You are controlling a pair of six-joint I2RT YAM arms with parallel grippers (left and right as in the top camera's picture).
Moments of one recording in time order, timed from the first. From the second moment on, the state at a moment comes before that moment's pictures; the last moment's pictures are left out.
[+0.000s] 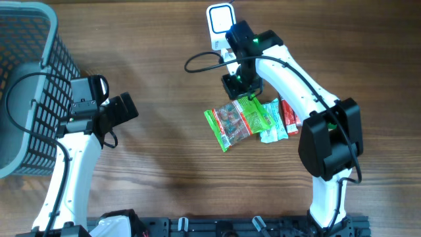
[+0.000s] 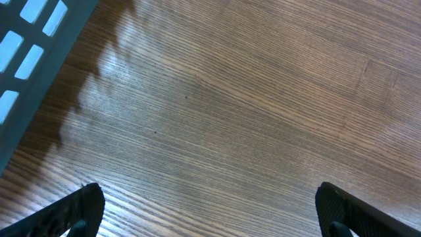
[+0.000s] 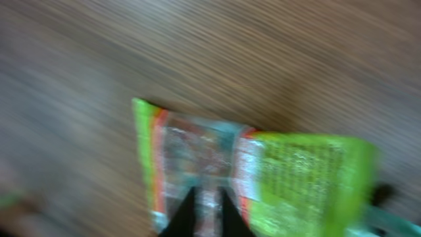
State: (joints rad) left arm 0.12 1.30 0.87 -0.62 -0.06 -0.27; right arm 0.46 2.11 1.79 -1.15 -0.25 0.04
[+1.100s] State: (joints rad) left arm 0.12 1.30 0.87 -0.62 -0.06 -0.27; right arm 0.55 2.10 1.52 -1.31 -0.01 0.18
